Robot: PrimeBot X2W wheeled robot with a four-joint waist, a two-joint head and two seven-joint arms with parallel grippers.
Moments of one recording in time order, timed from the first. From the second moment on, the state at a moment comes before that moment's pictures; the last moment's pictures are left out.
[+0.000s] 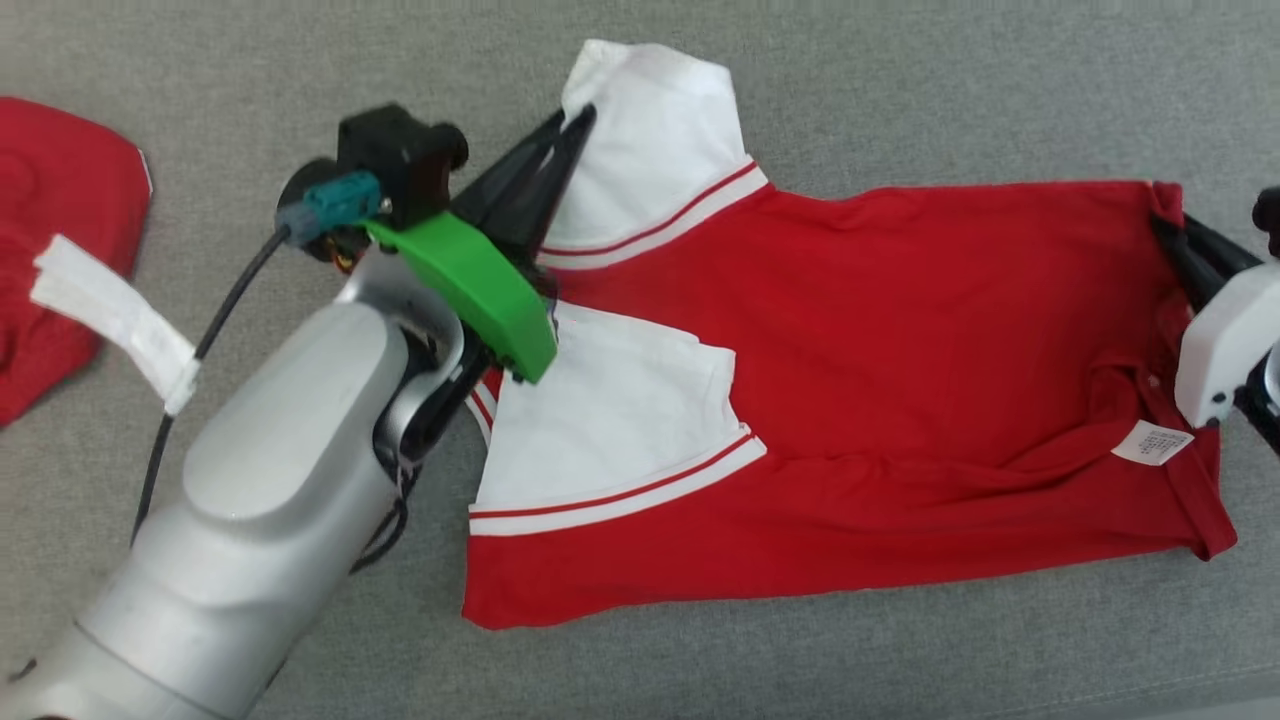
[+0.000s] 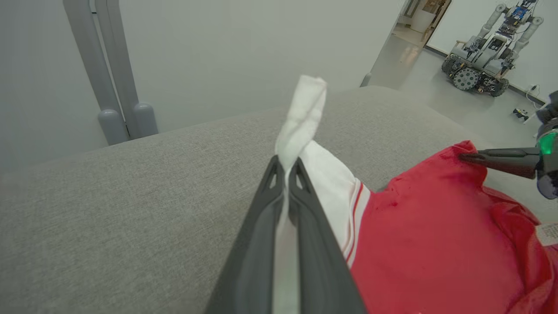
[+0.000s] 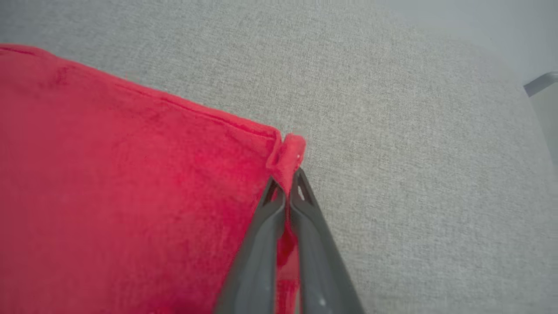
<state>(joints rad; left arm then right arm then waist) -0.89 0.28 -0.79 0.40 -0.78 -0.11 -0.08 -0.53 -0.66 0.31 0.32 0.49 0.13 0.18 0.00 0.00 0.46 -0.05</state>
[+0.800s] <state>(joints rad) -0.27 0.52 -0.83 -0.22 -0.92 0.13 -0.05 -0.16 -0.70 0.23 0.15 0.33 0.13 -0.08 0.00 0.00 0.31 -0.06</state>
